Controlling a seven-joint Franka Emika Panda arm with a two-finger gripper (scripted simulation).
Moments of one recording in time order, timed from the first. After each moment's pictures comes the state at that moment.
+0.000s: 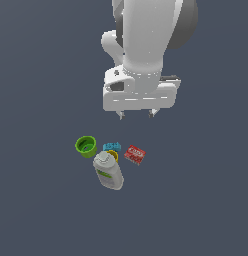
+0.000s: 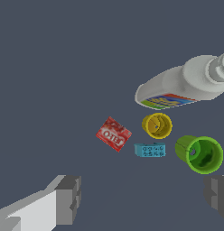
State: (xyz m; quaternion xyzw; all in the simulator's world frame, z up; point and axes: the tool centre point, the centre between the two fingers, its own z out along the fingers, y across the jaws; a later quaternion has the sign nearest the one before) arm 0.013 0.041 0.307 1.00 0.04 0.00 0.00
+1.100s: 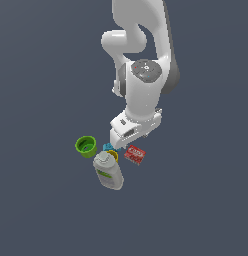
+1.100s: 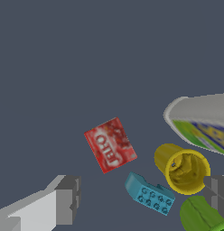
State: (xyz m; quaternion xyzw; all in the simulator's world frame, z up) arm 0.024 0.044 0.178 0.96 0.28 0.00 0.01
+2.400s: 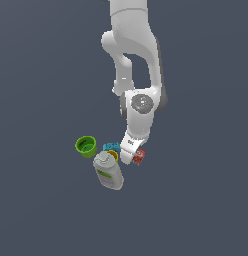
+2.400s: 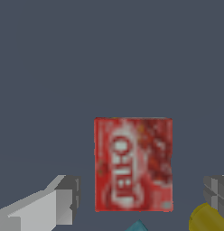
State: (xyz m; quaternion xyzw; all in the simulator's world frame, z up) arm 0.003 0.054 0.066 0.87 0.49 0.00 0.00
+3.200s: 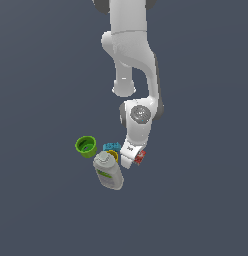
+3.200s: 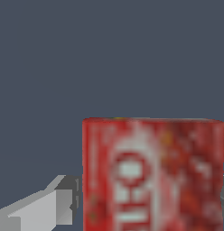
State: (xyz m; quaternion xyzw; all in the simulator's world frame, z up) arm 0.002 0.054 0.019 0.87 0.49 0.00 0.00
